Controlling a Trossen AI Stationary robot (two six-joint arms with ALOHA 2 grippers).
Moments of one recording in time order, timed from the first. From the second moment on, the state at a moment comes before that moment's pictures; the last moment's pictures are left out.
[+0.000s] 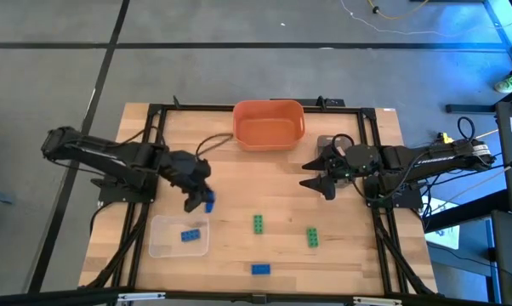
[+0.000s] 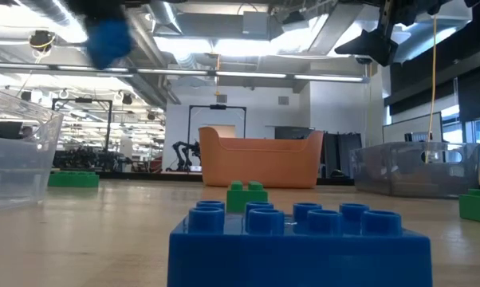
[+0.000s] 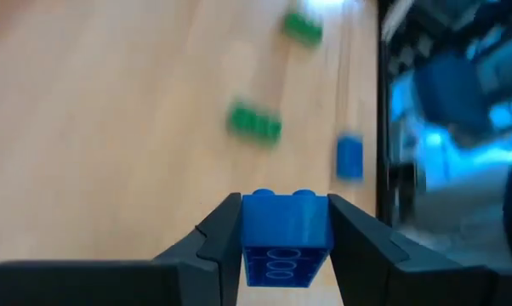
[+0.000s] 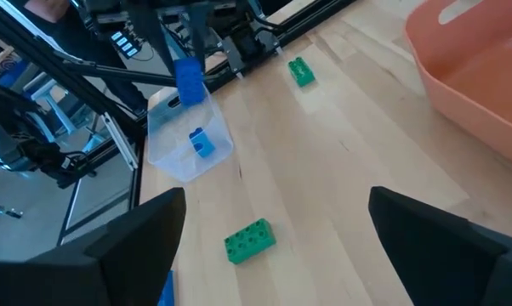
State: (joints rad) left arm -0.14 1.01 0.83 -0.49 0.16 -0.60; right arm 0.11 0.91 0.72 -0.22 0.09 0.61
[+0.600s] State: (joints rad) left arm -0.62 1.20 0.89 -0.84 0.12 -0.78; right arm 0.11 0.91 0.72 -0.22 0.11 0.62
